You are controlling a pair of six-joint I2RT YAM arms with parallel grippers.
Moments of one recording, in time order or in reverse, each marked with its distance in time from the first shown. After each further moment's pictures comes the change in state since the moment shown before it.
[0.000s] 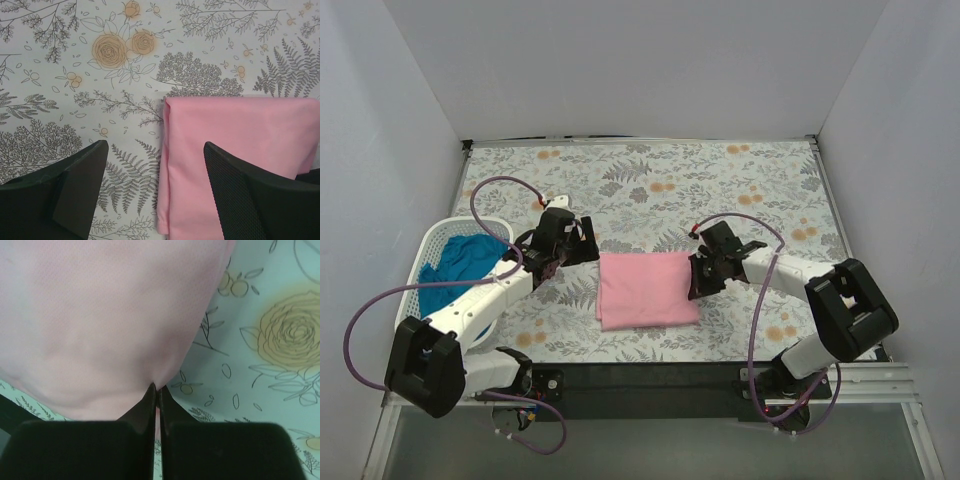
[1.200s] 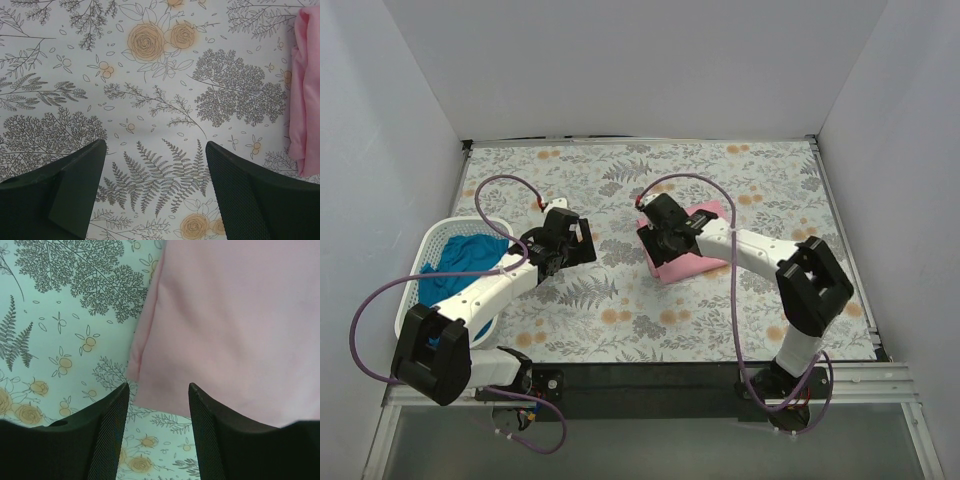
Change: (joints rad) left arm 0.007 0.074 0.022 -0.067 -0.099 -0.023; right arm 0.220 0.219 0.529 -0.177 0.398 -0.201
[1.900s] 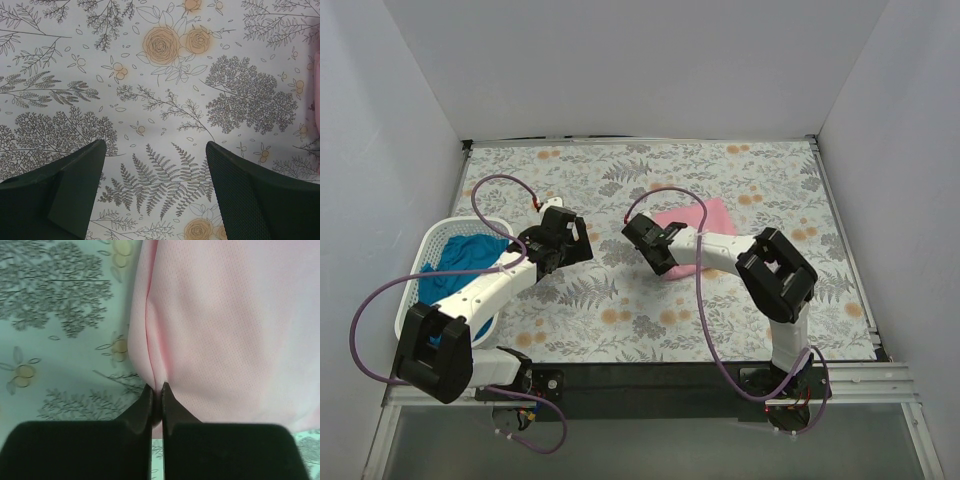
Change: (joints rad) left arm 0.026 0.011 0.007 -0.019 -0.021 -0.015; right arm 0.102 0.230 0.052 -0.021 0.252 0.016
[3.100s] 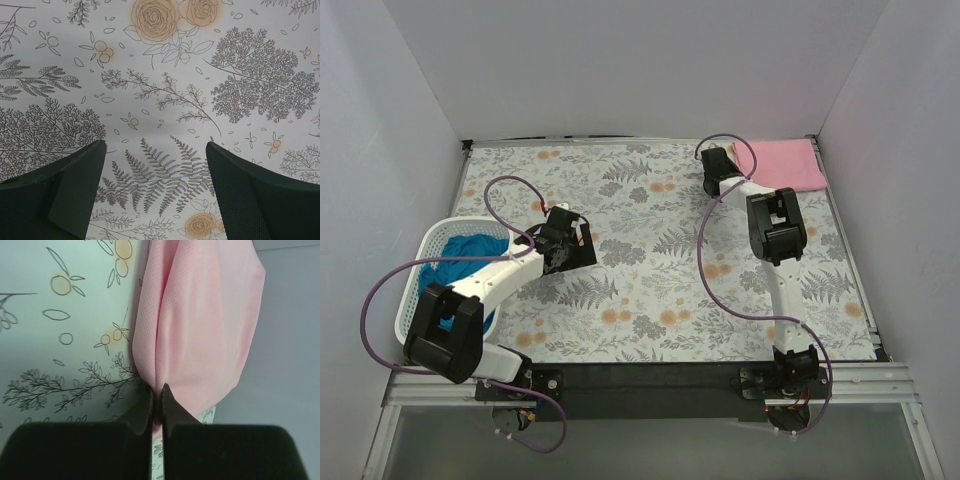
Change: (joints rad) left arm 0.021 0.108 0.013 -0.014 0.105 0.005; right arm -0.608 0.516 0.492 0.456 0.403 -0.853
